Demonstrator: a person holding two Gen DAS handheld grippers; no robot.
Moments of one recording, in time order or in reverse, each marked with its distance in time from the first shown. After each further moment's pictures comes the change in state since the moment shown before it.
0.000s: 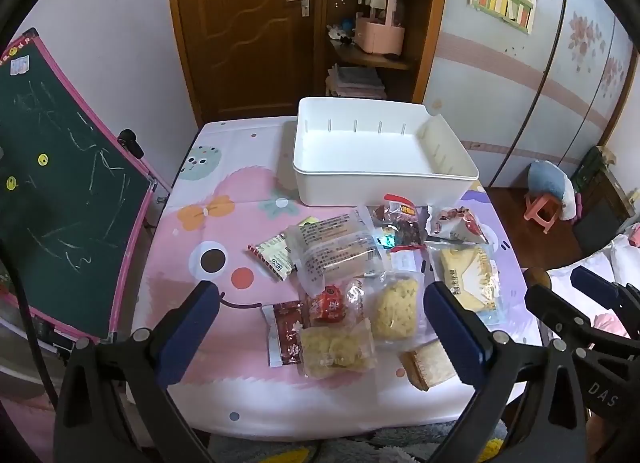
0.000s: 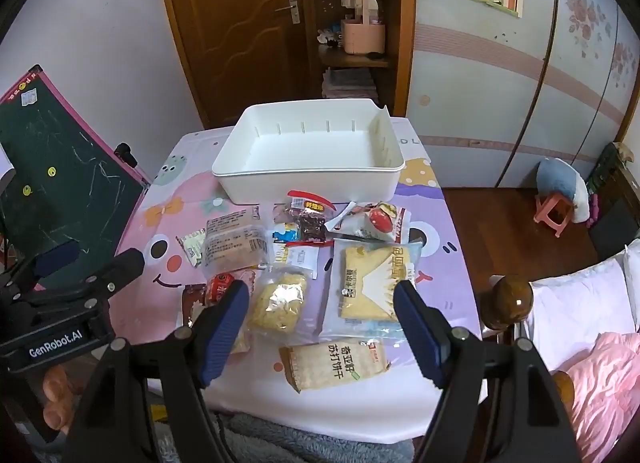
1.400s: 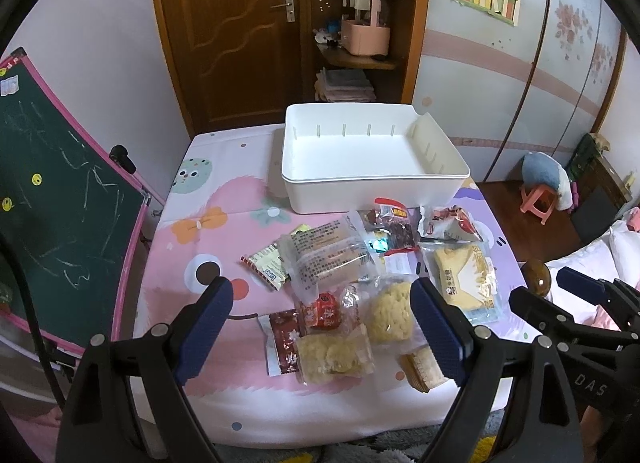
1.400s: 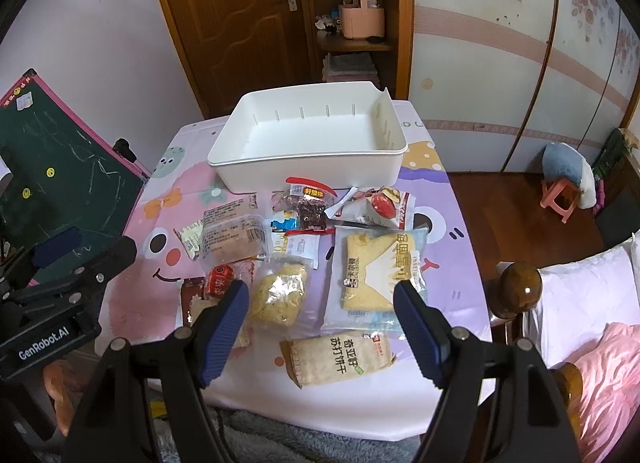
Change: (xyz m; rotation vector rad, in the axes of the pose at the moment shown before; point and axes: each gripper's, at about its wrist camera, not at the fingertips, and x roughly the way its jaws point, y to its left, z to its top) left arm -0.001 -0.009 0.009 0.053 -0.011 -0.010; right arm 0.016 -0.007 -0.002 0.019 0.050 0.021
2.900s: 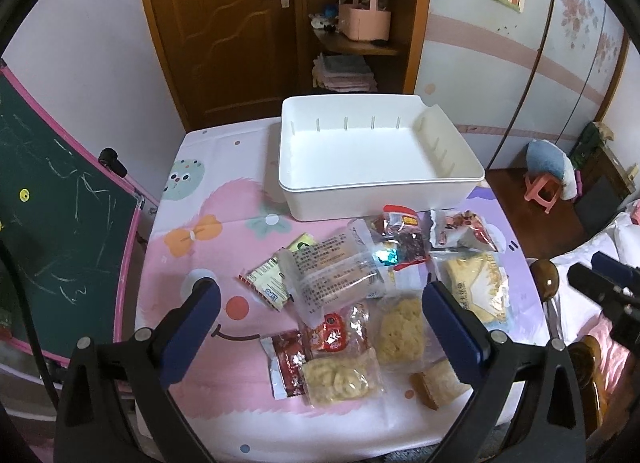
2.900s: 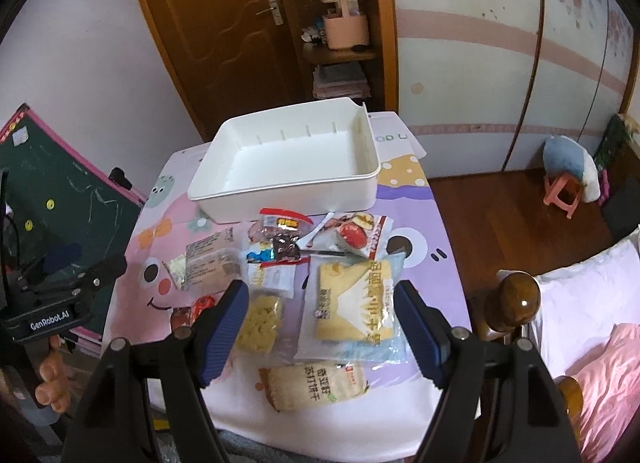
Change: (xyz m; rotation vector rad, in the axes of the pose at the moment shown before) left arm 0.038 0.006 0.038 0.025 0.075 0.002; right arm 0.004 -0.054 0.032 0.068 -0.024 0.035
